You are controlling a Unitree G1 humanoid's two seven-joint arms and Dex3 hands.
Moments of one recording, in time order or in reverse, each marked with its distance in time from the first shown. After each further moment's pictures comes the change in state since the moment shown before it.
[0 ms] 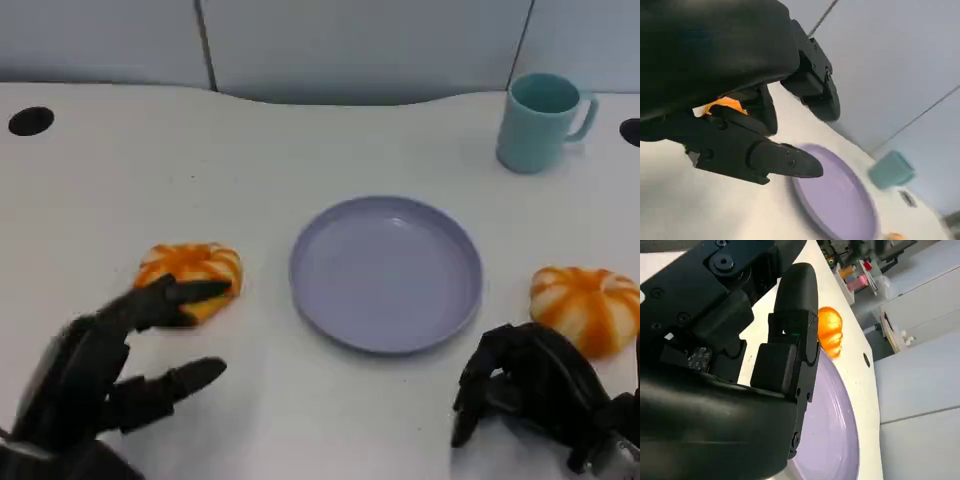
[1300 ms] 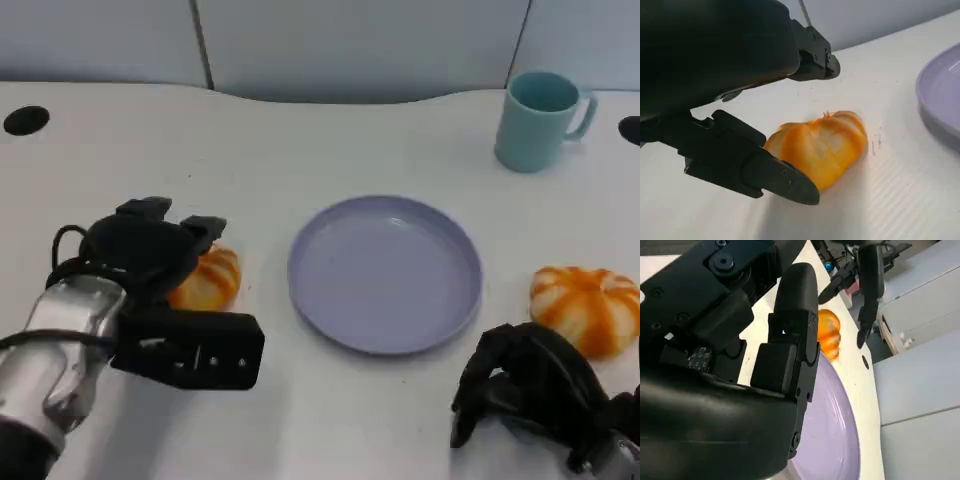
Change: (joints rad) left arm -0.616 0.238 -0.522 0.483 0.568 0.484 -0.059; right arm 0.005 0.001 -0.001 -0.021 0.016 0.033 0.015
